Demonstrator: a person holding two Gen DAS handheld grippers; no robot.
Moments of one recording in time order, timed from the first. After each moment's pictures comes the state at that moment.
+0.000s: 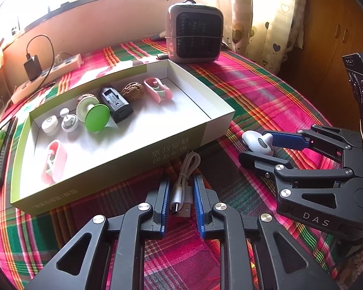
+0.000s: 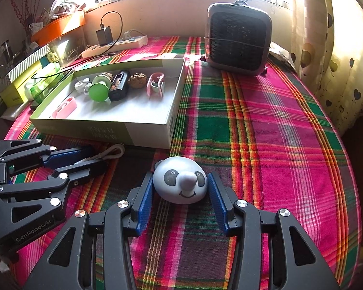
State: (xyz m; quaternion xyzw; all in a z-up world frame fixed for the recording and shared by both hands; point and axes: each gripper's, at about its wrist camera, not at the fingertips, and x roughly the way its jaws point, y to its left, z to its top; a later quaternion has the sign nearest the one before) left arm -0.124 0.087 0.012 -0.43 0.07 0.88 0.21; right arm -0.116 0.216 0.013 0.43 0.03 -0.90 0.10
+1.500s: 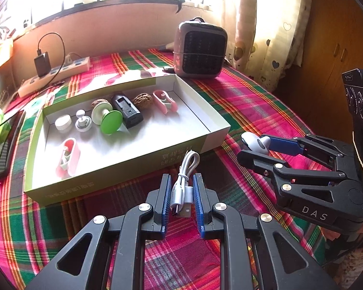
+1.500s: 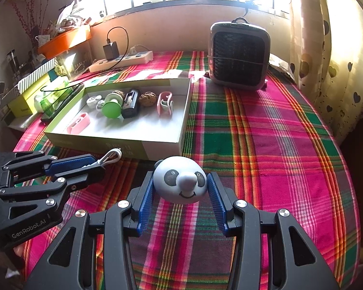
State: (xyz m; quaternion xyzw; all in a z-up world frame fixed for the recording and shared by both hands) left arm -0.113 0.066 0.033 -0.41 0.02 0.89 0.21; right arm -0.108 0.213 0.037 0.40 0.01 -0.91 0.12
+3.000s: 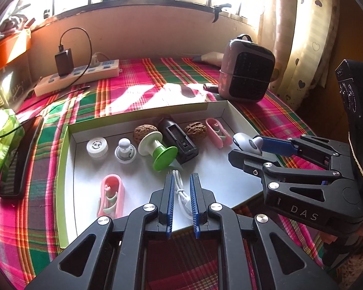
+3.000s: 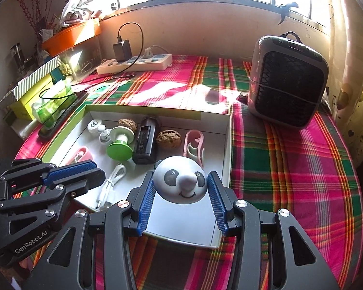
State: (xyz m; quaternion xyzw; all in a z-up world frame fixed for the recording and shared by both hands) left arm -0.175 0.028 0.035 -0.41 0.00 0.90 0.15; right arm -0.191 0.169 0.037 0.41 0.03 -0.90 0.16
